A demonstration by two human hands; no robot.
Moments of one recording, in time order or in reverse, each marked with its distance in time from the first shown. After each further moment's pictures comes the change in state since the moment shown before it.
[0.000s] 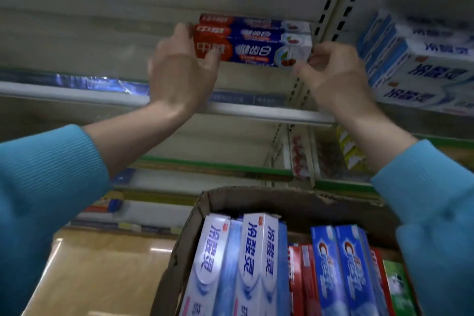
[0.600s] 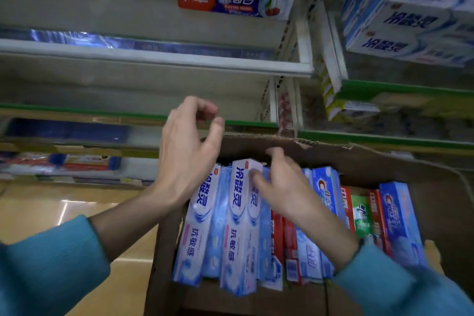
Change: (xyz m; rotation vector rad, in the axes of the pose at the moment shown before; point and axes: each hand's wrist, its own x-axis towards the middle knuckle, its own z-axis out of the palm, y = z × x) left_hand -0.165 -0.007 -0.008 -0.185 -0.204 -0.049; right_hand -0.205 0.031 0.017 -0.172 -0.670 0.342
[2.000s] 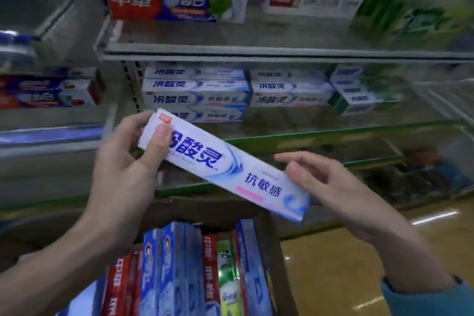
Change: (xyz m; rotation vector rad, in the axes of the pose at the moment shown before) left_hand -0.019 0.247 0.131 -0.731 -0.103 -0.025; right_hand -0.120 0.214 -0.295 0.605 0.157 -0.178
